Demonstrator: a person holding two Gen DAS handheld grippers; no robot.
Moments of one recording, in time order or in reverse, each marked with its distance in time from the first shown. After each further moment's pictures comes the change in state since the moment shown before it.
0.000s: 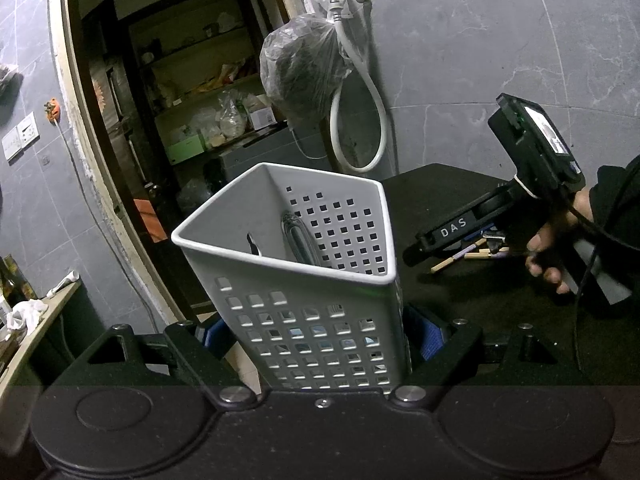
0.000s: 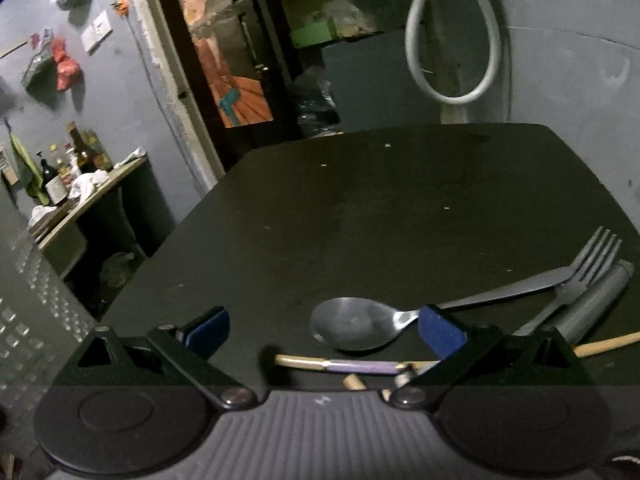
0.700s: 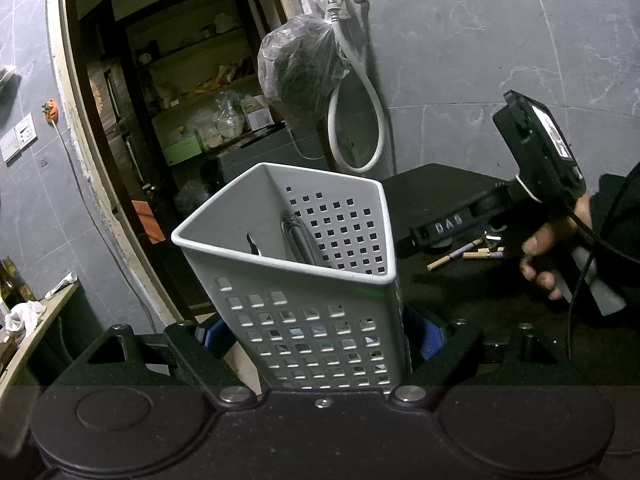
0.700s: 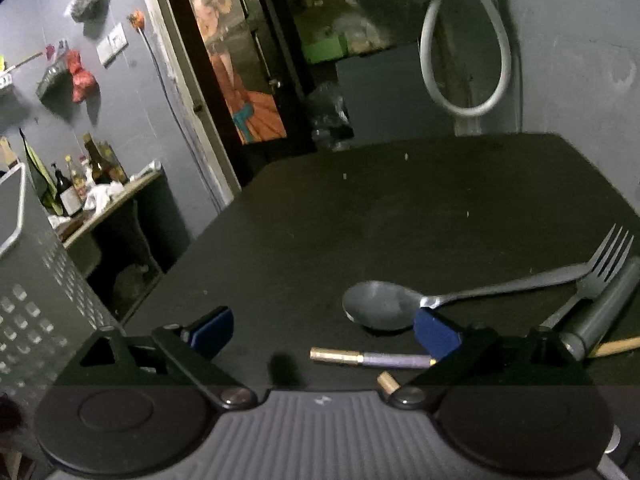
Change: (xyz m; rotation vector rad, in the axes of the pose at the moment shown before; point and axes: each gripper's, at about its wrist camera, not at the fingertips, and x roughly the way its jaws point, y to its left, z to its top) left arm 0.000 -0.003 0.000 0.005 -0.003 -0.004; right arm -0.010 0.002 -0.002 0.018 -0.088 0.022
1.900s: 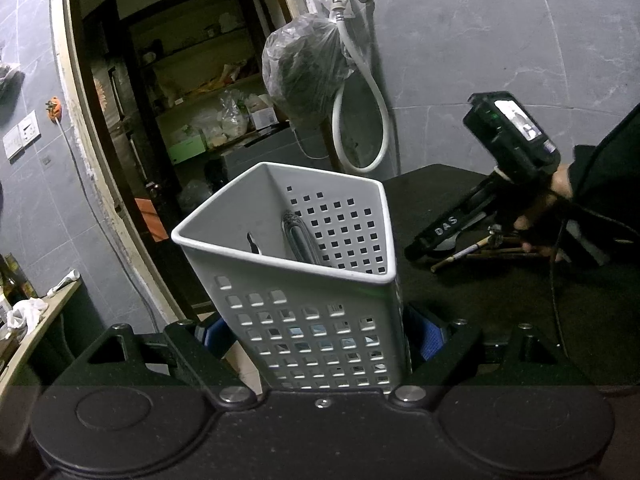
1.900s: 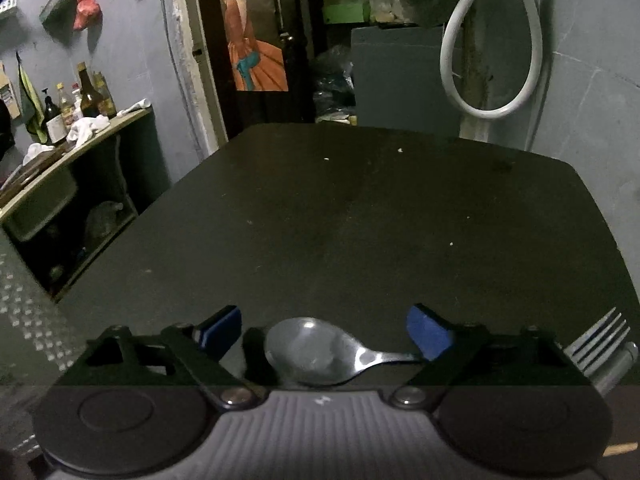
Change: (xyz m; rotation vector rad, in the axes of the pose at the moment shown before) left arm 0.000 0.000 0.000 -0.007 0.000 0.007; right arm 0.029 -0.002 0.028 -0.201 0.166 -0.042
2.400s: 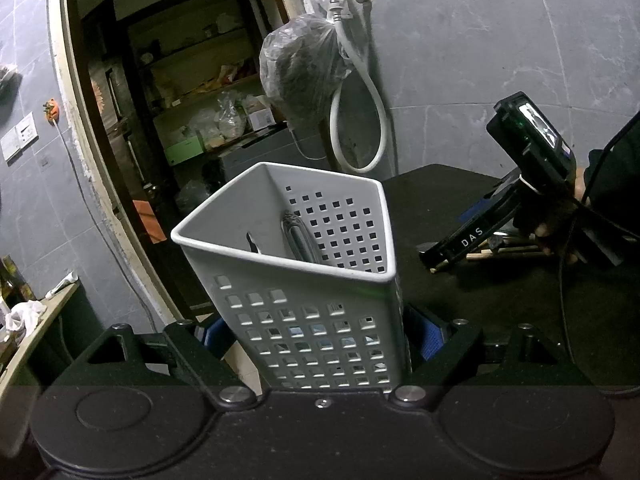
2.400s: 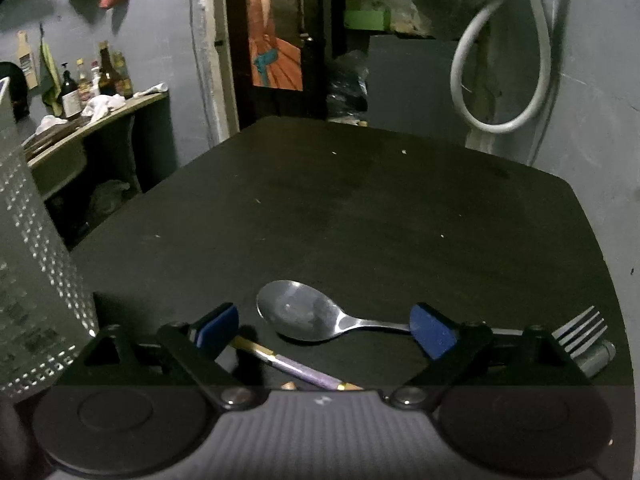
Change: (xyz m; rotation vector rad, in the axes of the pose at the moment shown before) left arm 0.001 0.000 -0.001 0.005 -0.002 -0.004; right arm -0.013 0.000 -0.018 -0.097 -0.016 -0.004
